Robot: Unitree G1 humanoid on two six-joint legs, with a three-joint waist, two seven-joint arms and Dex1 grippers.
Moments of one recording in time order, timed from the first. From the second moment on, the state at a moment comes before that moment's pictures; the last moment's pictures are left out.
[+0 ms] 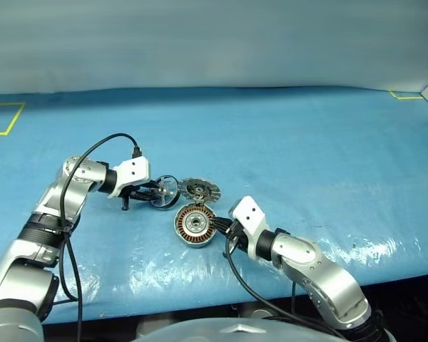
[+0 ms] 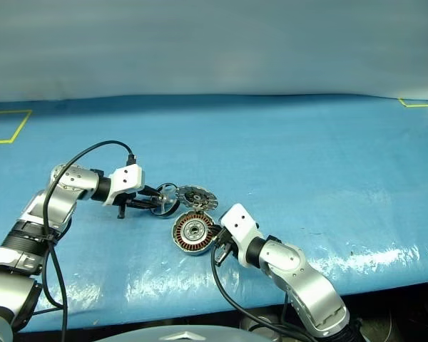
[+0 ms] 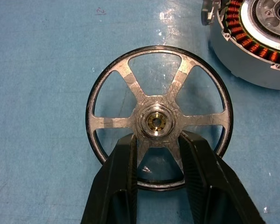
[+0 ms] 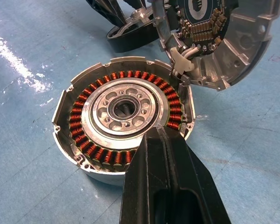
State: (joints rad) left arm -0.51 0.77 -0.25 0.27 0.00 0.13 -1.31; right arm 0.05 -0.39 0.38 -0.61 0.24 0.74 0.44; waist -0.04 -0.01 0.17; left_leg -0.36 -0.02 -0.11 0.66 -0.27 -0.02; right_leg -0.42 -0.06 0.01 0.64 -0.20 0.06
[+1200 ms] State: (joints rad) left arm -0.36 0.90 -0.26 -0.47 -0.35 0.61 -1.26; right arm 0.29 -0.42 0.26 -0.35 0.24 0.13 0.64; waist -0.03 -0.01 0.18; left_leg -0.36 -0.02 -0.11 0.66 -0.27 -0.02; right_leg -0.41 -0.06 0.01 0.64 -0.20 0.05
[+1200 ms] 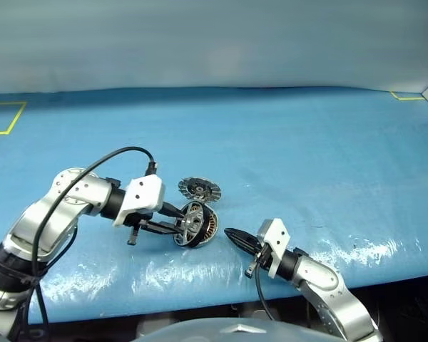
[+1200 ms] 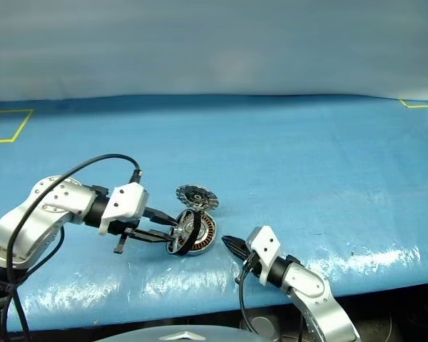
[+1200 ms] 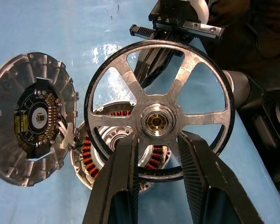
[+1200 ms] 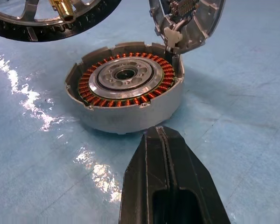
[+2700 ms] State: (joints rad) left arm -0.51 0.88 -0.45 -0.35 -0.13 0.60 -1.25; right arm 0.28 -0.38 0.29 -0.35 0.19 0.16 0.59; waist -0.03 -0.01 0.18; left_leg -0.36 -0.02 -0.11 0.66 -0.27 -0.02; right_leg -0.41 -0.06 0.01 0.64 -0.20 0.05
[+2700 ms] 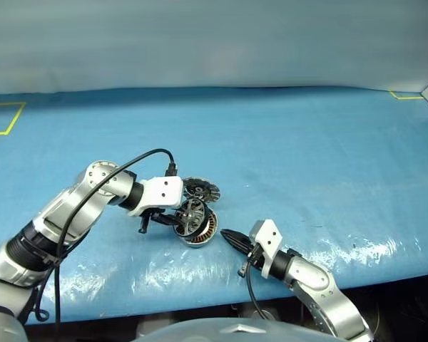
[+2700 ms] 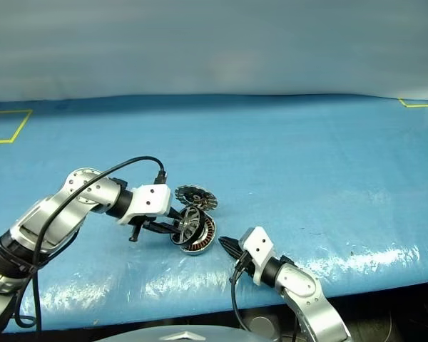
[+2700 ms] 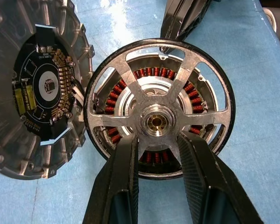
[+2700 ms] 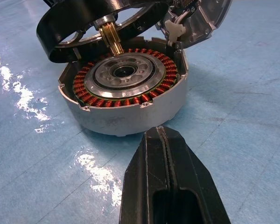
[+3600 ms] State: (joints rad) left arm -0.23 0.93 -0.20 -0.53 -0.38 0.67 -1.22; right arm 0.11 -0.44 0.13 -0.36 0.17 0.31 0.50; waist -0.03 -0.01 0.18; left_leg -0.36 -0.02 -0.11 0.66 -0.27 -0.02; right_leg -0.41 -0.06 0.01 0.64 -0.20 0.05
